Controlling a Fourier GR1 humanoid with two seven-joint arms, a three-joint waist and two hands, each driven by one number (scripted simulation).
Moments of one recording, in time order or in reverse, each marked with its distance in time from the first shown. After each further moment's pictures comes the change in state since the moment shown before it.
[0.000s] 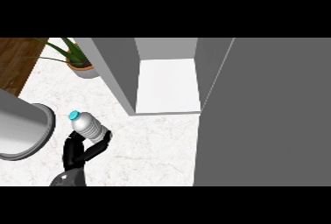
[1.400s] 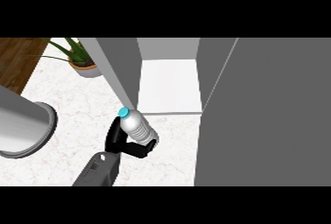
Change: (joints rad) left arm -0.091 -0.078 -0.464 -0.147 0.080 -0.154 -0.043; right arm 0.025 -0.100 -0.014 0.002 -0.006 -0.075 -0.072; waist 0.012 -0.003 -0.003
